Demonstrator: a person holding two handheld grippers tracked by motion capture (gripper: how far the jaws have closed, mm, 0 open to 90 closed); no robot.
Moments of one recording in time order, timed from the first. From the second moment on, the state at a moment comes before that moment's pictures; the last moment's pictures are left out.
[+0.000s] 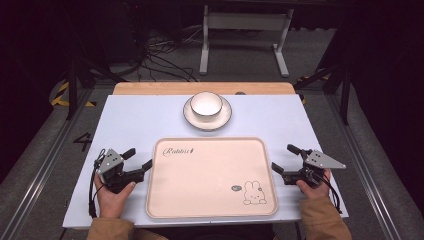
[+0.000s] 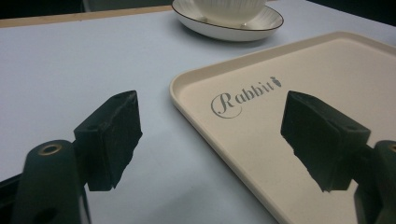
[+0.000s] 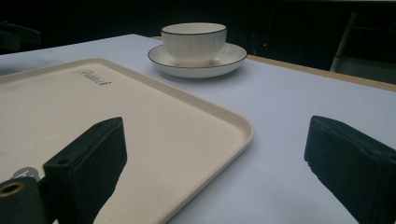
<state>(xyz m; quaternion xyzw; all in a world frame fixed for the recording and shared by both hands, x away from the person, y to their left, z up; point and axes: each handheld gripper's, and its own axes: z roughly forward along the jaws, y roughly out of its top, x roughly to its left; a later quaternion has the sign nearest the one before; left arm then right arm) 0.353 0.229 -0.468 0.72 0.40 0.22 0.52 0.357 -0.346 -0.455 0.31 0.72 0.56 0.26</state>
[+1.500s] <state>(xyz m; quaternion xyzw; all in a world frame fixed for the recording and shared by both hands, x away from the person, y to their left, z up) 0.348 0.228 -0.429 0.72 0.40 0.22 0.52 0.358 -0.347 -0.455 0.31 0.72 0.56 0.25</state>
